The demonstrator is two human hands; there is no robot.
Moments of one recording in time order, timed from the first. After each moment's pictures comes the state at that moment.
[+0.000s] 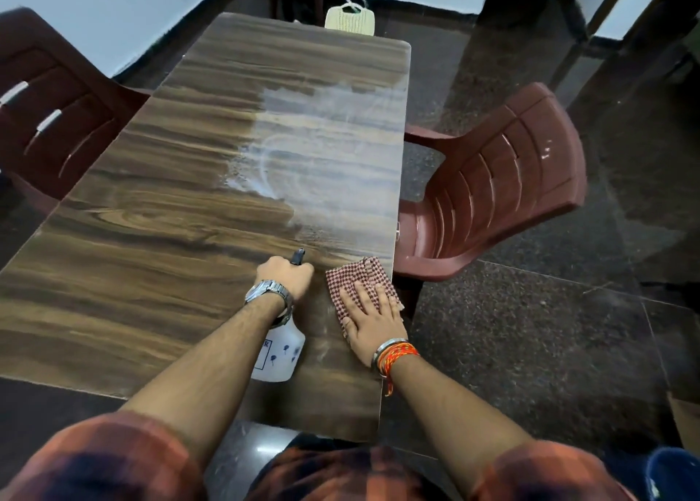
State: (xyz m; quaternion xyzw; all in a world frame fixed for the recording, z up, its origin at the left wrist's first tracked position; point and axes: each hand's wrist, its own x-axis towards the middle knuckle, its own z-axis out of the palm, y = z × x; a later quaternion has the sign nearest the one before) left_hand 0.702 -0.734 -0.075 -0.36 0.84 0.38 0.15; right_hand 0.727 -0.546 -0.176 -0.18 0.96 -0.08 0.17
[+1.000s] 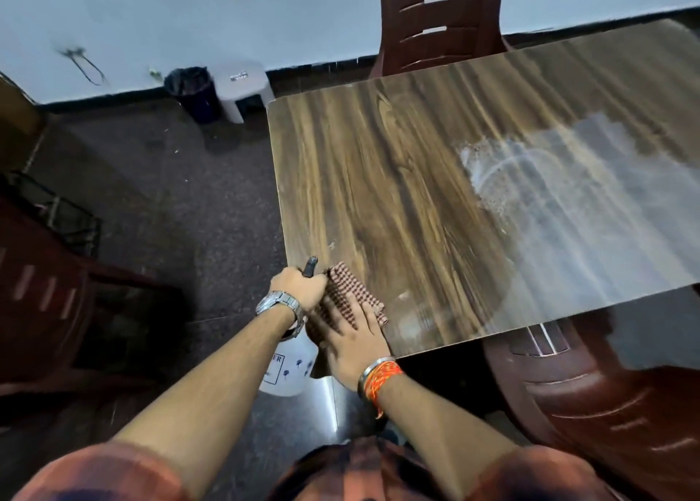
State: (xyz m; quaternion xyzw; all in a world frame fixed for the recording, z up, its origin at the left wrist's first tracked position) left_hand 0.830 -0.627 -0.071 -0.76 0.50 0.42 -0.05; right_hand 0.725 -0.532 -0.185 -0.79 0.60 0.02 0.16
